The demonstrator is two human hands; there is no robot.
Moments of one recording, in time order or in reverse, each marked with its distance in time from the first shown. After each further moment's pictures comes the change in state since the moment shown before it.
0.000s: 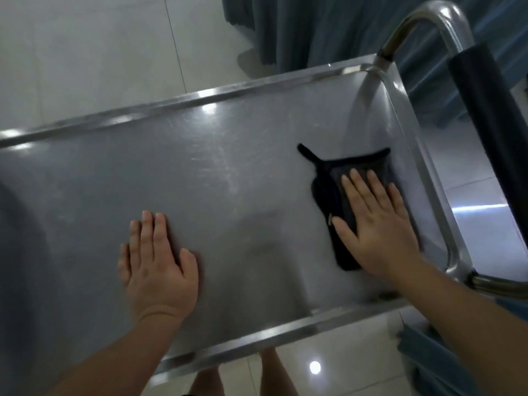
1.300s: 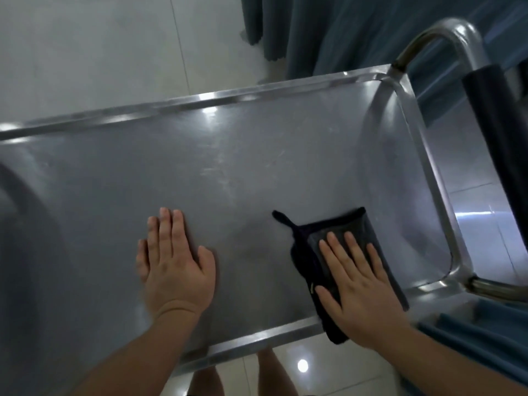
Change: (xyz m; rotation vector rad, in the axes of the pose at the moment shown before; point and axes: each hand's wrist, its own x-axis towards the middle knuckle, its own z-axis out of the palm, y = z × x) left_hand 0.000 -0.002 0.003 -0.030 0.005 -0.014; right_hand -0.088 -0.070 0.012 -0.053 -0.124 -0.122
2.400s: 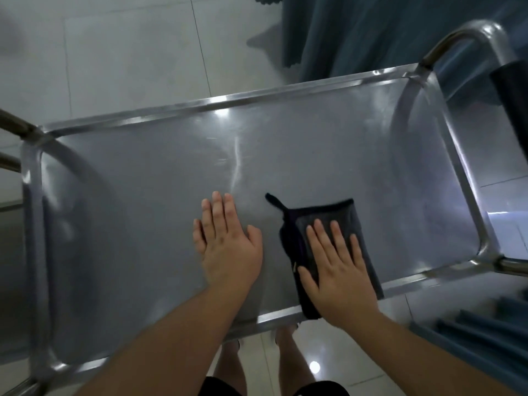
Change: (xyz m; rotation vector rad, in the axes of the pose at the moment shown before) left_hand 0.002 0.004 -0.022 -0.018 -0.182 0.002; right_hand 0.015 -0.113 0.013 0.077 0.058 0.066
